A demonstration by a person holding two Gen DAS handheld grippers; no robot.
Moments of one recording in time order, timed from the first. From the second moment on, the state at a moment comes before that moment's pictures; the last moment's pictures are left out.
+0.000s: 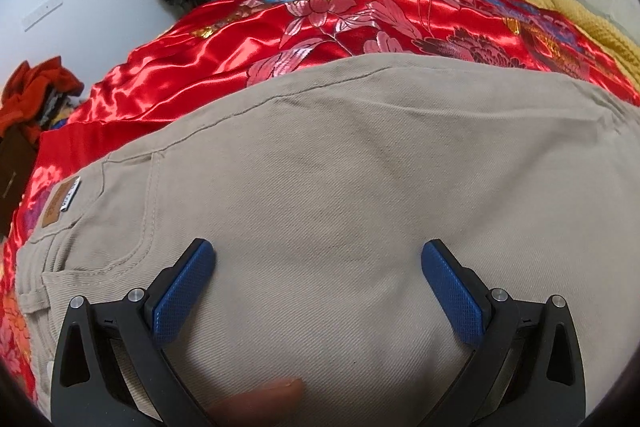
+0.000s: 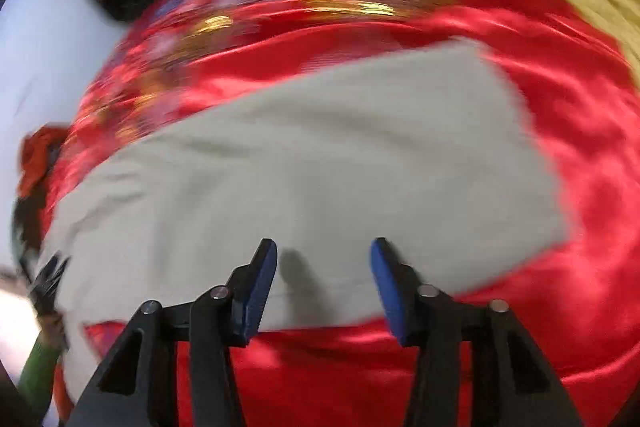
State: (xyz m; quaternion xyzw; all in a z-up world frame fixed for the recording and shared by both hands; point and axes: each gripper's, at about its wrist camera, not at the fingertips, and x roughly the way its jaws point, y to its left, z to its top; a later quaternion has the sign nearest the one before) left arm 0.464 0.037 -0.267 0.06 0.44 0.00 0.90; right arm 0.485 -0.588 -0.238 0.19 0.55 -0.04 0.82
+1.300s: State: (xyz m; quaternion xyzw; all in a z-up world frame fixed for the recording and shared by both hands) left arm 0.433 0.028 -0.229 0.06 0.48 0.05 0.87; right arm 0.150 -0.568 -0.180 0.07 0.46 -0.23 0.86
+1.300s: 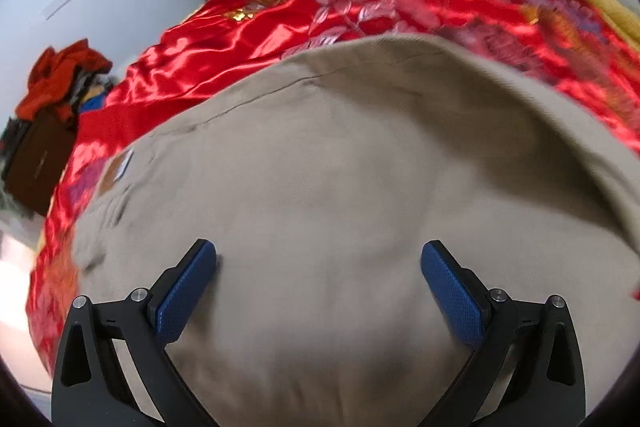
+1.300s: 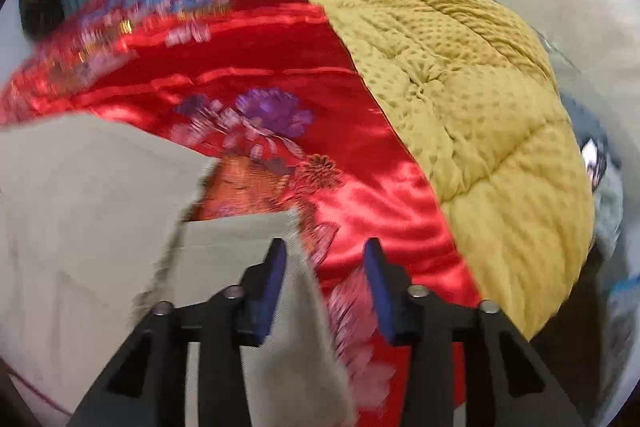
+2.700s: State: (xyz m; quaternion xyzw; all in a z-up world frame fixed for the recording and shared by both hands) left arm 0.324 0.030 -0.258 0.01 0.46 0.00 0.89; right arm 0.218 -0.391 -0.216 0.32 0.44 0.06 0.84
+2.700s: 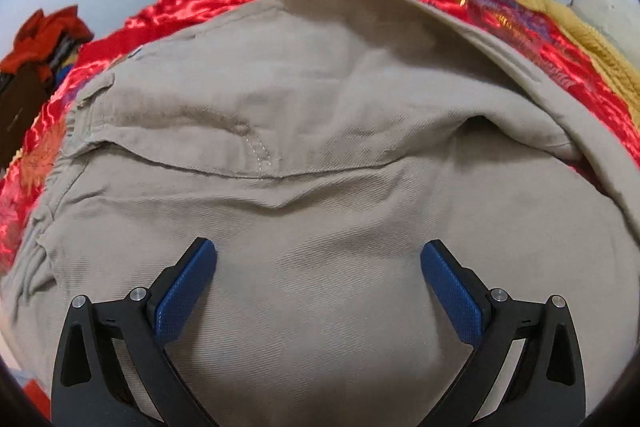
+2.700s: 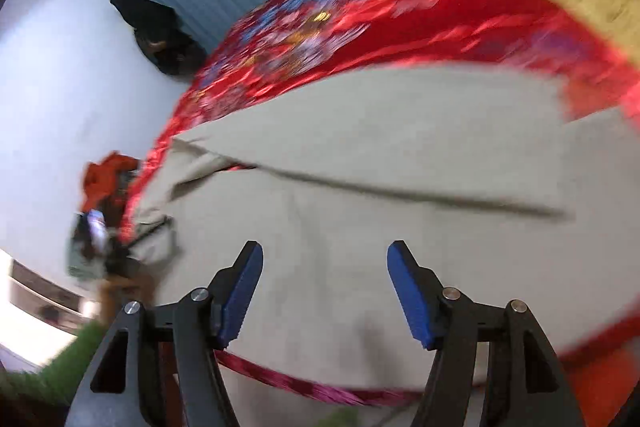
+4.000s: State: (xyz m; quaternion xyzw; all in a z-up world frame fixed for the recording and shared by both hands) left arm 0.396 0.066 -0.104 -0.34 0.40 -0.13 0.84; right arm 0.235 -0.501 -0.072 0.25 0.32 0.01 0.91
